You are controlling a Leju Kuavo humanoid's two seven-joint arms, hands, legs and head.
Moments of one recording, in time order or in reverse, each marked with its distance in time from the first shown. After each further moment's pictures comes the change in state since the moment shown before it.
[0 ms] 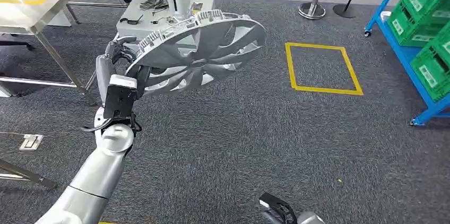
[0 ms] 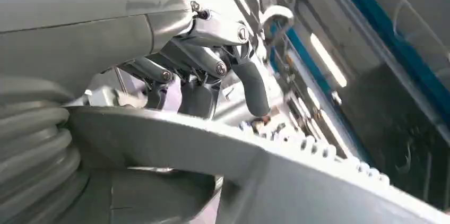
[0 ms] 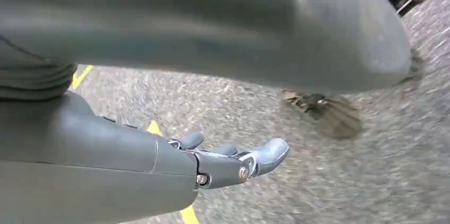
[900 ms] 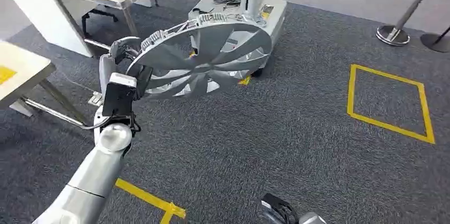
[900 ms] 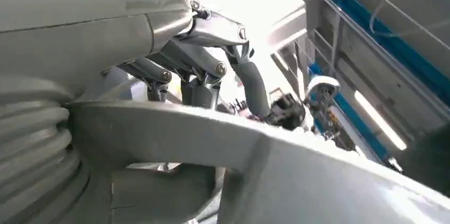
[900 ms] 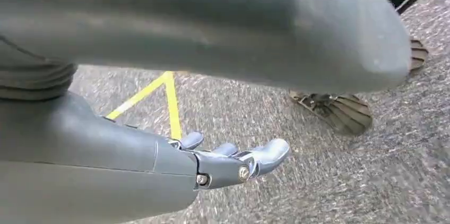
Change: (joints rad) left arm -0.004 0.018 -0.003 0.014 0.016 -0.068 0.006; right arm 0.003 0.002 0.000 0.000 0.009 0.000 0.007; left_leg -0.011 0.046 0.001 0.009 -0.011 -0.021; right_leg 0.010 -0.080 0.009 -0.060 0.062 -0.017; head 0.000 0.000
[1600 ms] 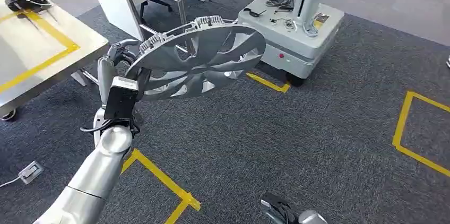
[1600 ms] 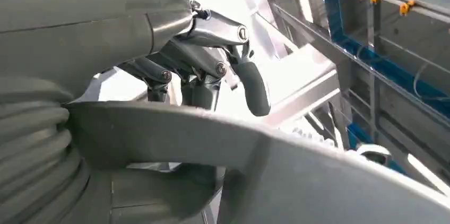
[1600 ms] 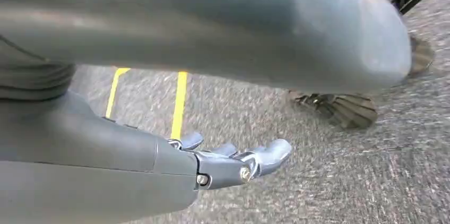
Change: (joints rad) left arm 0.006 0.000 0.000 0.016 -0.028 0.047 -0.010; right arm -0.002 0.001 0.000 0.000 0.009 0.000 0.008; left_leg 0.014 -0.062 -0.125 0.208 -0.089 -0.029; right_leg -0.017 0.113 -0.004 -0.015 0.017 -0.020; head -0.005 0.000
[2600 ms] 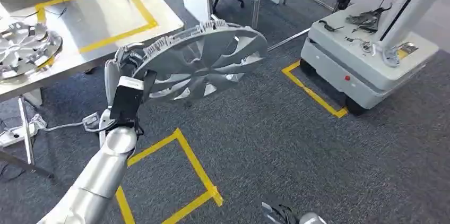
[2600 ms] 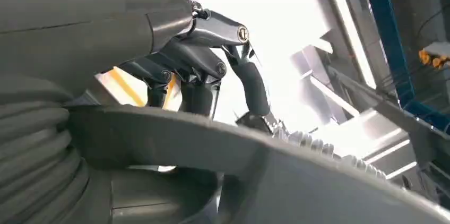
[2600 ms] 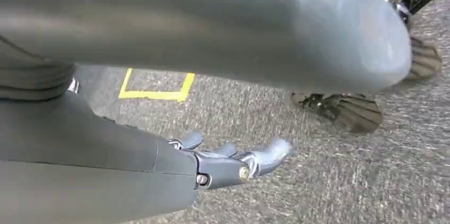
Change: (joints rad) left arm -0.006 -0.027 -0.002 0.049 0.016 -0.009 0.006; right arm 0.015 -0.002 0.000 0.000 -0.004 0.000 0.002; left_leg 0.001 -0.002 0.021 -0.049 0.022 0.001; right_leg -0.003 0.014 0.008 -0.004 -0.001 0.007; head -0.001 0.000
